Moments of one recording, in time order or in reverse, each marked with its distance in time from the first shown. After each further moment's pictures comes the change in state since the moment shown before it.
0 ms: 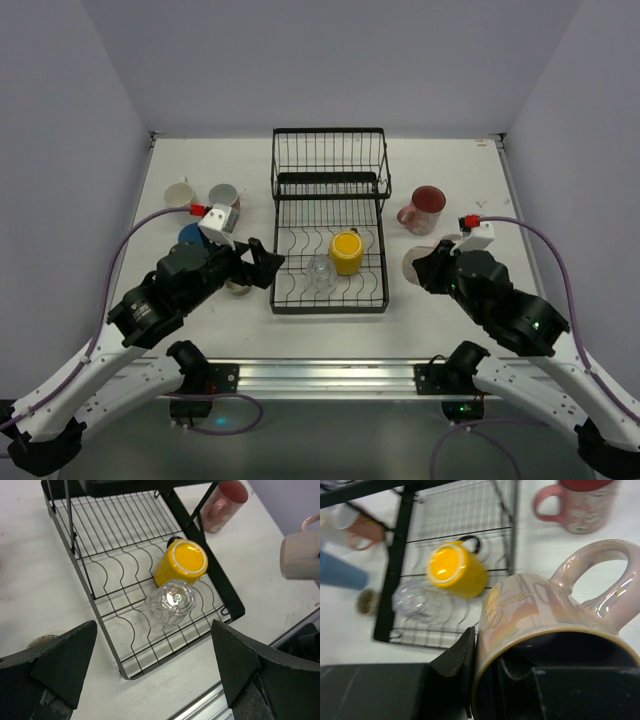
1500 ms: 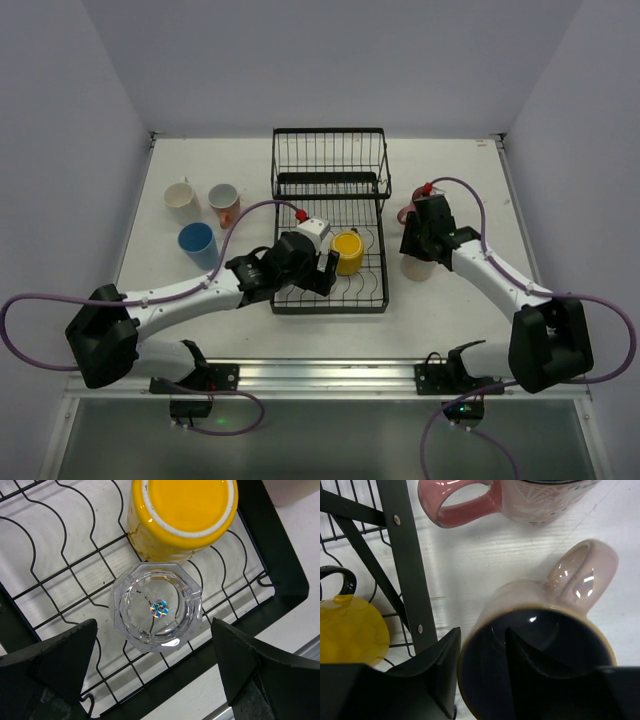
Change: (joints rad) left arm -0.159 0.676 -0.009 0.262 -0.026 -0.005; right arm -0.509 0.751 -0.052 0.360 -0.271 -0.211
